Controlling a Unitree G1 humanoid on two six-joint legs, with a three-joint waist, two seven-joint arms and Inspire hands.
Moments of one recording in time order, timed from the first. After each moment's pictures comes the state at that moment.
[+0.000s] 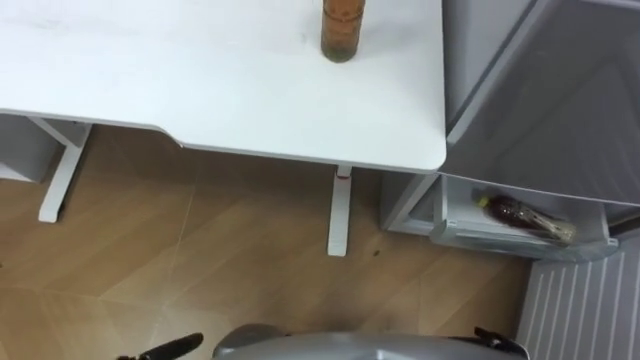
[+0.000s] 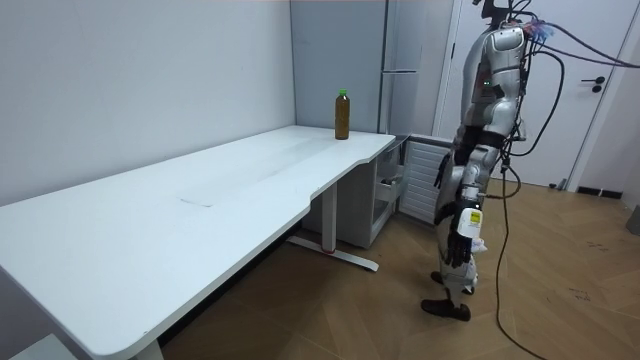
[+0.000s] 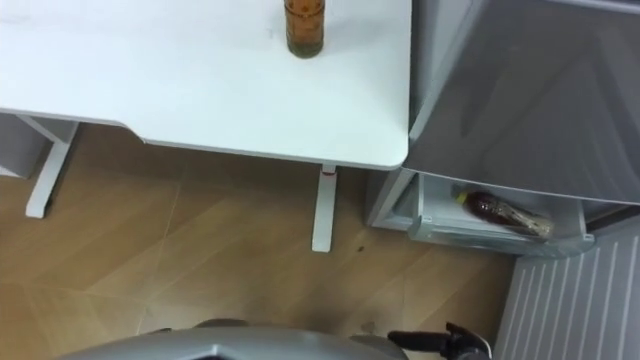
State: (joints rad) left arm 0.16 0.17 0.29 1.05 -0.42 -0.02 0.31; right arm 0.08 -0.23 -0.02 1.33 0.23 -0.01 0.02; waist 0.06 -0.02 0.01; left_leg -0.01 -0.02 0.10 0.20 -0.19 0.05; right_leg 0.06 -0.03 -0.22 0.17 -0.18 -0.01
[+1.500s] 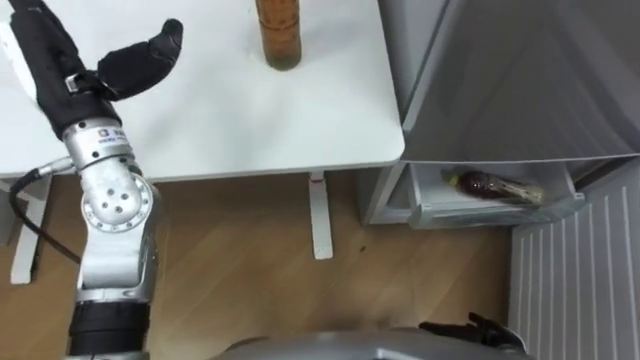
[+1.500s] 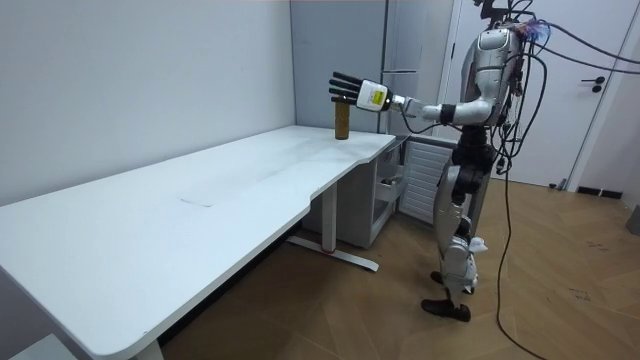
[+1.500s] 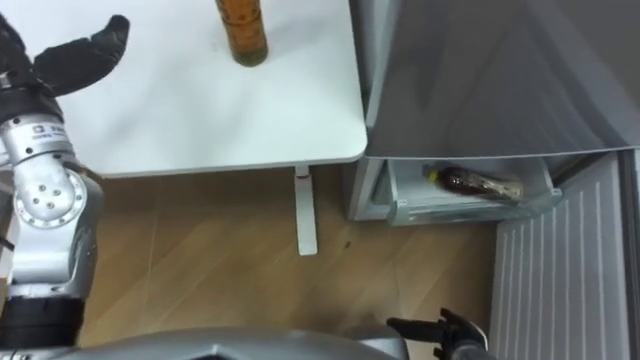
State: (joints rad) left arm 0.00 0.19 0.07 0.00 -0.03 -0.22 0.43; right arm 0.05 -0.22 -0.07 1.37 0.23 -0.10 0.09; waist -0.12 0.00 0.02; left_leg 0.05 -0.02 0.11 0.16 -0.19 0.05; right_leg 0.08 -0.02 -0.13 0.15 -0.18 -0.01
